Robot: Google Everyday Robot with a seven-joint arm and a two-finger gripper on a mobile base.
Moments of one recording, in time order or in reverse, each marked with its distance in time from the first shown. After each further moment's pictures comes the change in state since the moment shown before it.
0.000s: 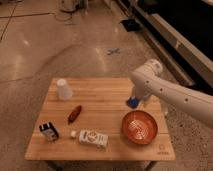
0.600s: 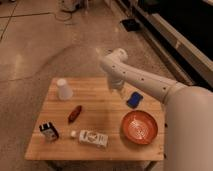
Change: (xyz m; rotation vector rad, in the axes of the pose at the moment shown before) arm -0.030 -0.129 0.006 -0.043 -0.101 -0.171
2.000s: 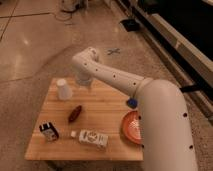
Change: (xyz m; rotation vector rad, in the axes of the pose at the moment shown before) arm -0.074 -0.153 -0.015 0.290 -0.007 -0.445
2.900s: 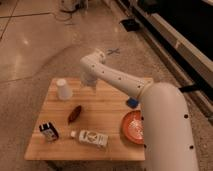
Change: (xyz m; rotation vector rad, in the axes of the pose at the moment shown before) arm 0.031 0.020 0.024 0.042 0.026 0.024
